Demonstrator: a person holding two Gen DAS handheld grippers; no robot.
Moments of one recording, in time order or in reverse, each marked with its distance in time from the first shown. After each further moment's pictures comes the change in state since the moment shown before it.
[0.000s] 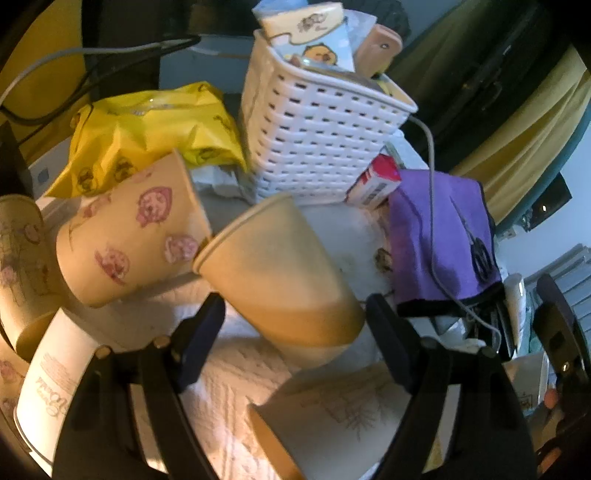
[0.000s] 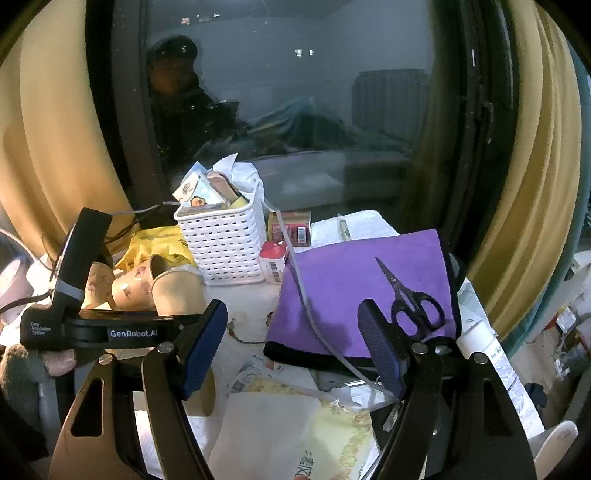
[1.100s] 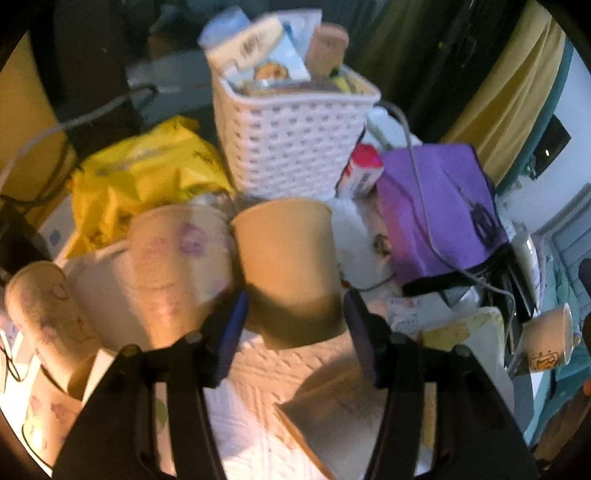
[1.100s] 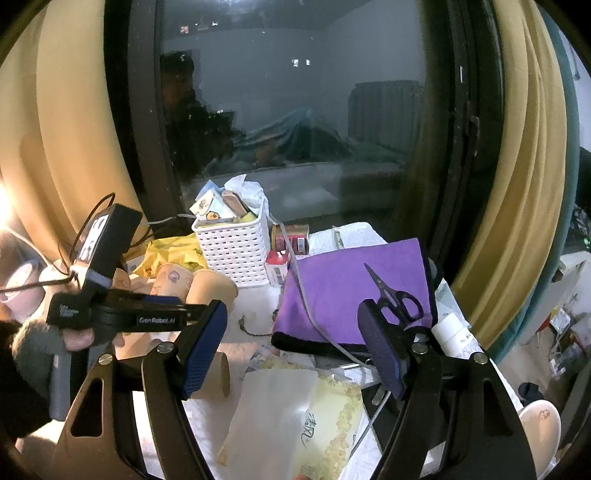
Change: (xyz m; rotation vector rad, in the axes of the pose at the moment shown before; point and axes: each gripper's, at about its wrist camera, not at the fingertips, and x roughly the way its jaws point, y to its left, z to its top) left arm -0.013 -0.013 0.011 0.192 0.062 0.075; right arm -0.050 0.004 -0.002 0.008 -0.037 -0.019
